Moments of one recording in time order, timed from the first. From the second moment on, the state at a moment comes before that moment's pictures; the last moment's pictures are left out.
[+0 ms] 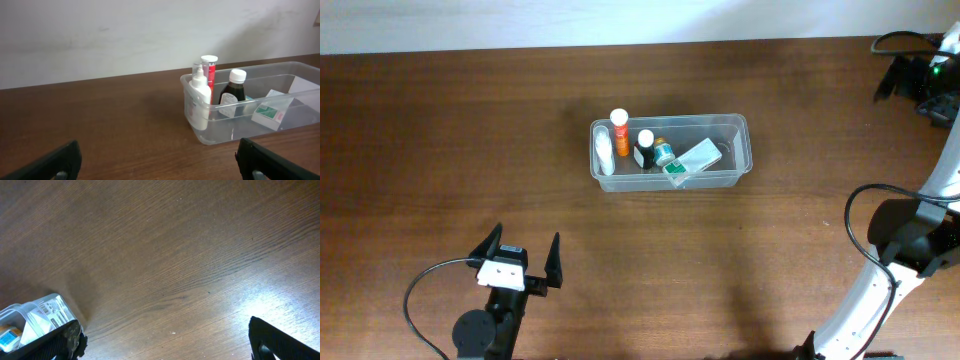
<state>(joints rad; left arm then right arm) -0.03 0.01 0.01 -0.06 0.16 0.04 -0.44 2.27 2.66 -1.69 -0.08 0.11</state>
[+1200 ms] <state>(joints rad) -0.03 0.01 0.01 -0.06 0.16 0.04 -0.17 1.51 2.27 -1.69 -0.08 0.11</state>
